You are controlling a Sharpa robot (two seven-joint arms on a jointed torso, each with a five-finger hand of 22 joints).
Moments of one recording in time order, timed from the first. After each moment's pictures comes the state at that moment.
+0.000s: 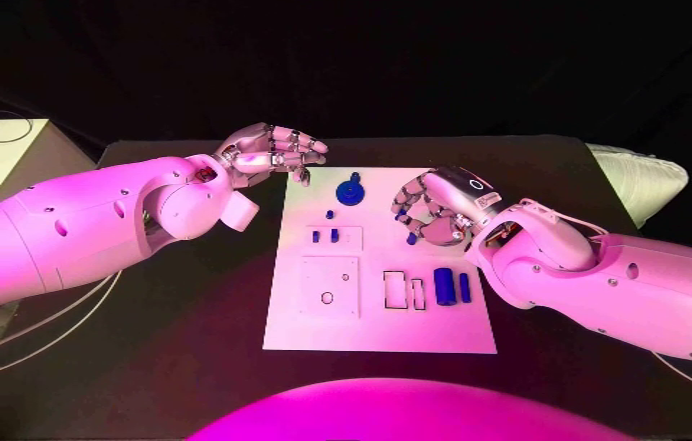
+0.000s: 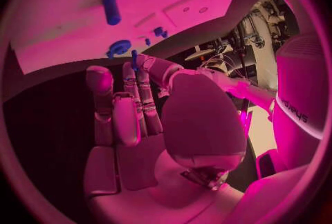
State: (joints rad) left arm 1.17 -0.90 -0.03 1.45 -0.23 0.04 0.29; left_hand 1.35 -0.19 0.52 0.04 0.27 0.86 0.20 0.28 0.34 0.92 0.13 0.51 0.15 1.05 0.06 1.07 0.46 0.17 0.82 0.16 0.94 0.69; right arm 1.14 -0.85 -0.15 1.71 -1.60 -0.59 -0.13; right_hand 1.34 -0.19 0.65 -0.09 0.18 1.12 0.12 0.28 0.33 1.29 0.10 0.09 0.10 1.47 -0.03 1.35 1.21 0.15 1.23 0.06 0.99 0.91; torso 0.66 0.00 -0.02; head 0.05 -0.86
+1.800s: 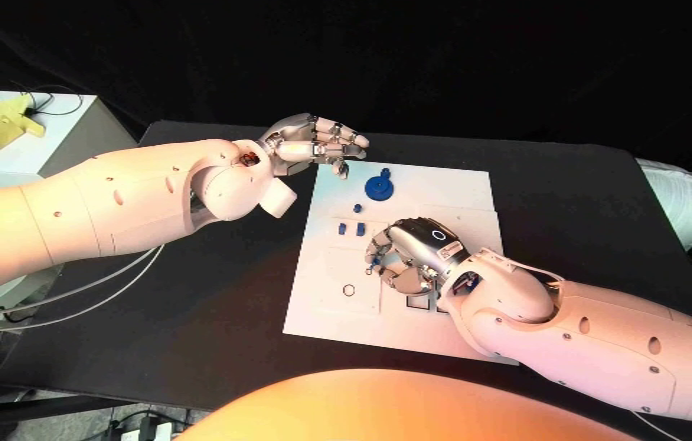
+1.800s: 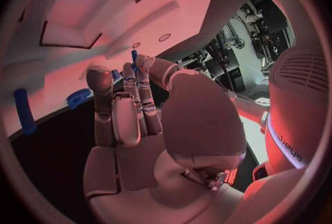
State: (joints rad) left arm 1.17 -0.88 -0.03 1.45 -0.22 0.04 0.28; left_hand 1.35 -0.19 0.52 0.04 0.27 0.85 0.21 0.28 0.34 0.92 0.13 0.51 0.15 1.05 0.06 1.07 0.46 0.17 0.83 0.16 0.93 0.69; right arm 1.01 -0.66 -0.18 1.65 -1.68 -0.53 -0.15; right_hand 1.34 -0.19 0.66 -0.09 0.18 1.12 0.12 0.28 0.34 1.29 0.10 0.08 0.10 1.47 -0.03 1.35 1.20 0.15 1.23 0.06 0.99 0.90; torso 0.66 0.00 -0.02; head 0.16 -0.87
